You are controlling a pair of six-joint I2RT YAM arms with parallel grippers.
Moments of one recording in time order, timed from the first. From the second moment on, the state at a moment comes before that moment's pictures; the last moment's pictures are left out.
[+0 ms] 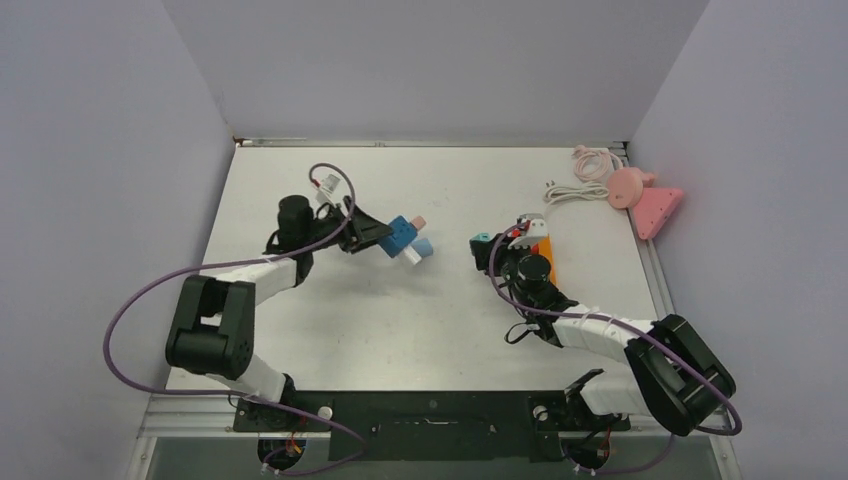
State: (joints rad) left arm -0.24 1.60 0.74 0.46 0.83 -0.94; right arm 0.61 1.28 0.37 0.77 0.22 0.44
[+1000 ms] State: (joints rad) left arm -0.16 1.30 0.75 0.18 0.71 -0.68; right arm 0.60 1.83 0.67 0.75 -0.05 0.52
